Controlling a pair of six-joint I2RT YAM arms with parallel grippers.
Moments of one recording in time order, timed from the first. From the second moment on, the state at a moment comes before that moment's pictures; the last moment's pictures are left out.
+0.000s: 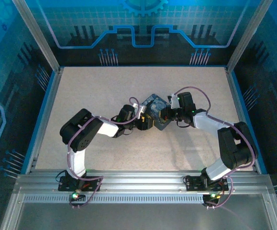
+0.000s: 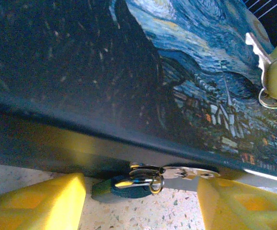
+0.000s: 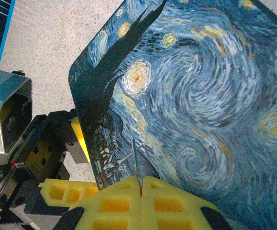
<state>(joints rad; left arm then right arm) -0.59 1.94 0.81 0.58 0.37 -0.45 0.32 1.56 0.83 -0.09 -0.48 0.42</state>
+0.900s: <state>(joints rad) -0.65 1.96 0.85 0.53 0.34 -0.54 0.32 1.56 0.83 -0.09 -0.48 0.42</state>
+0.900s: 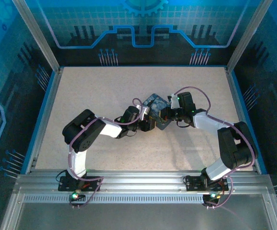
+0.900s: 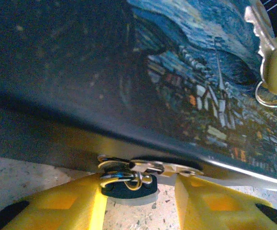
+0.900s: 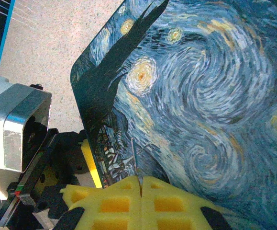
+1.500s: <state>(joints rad) -0.65 1.96 0.85 0.52 0.31 -0.62 0.32 1.56 0.83 -0.09 -0.48 0.43</state>
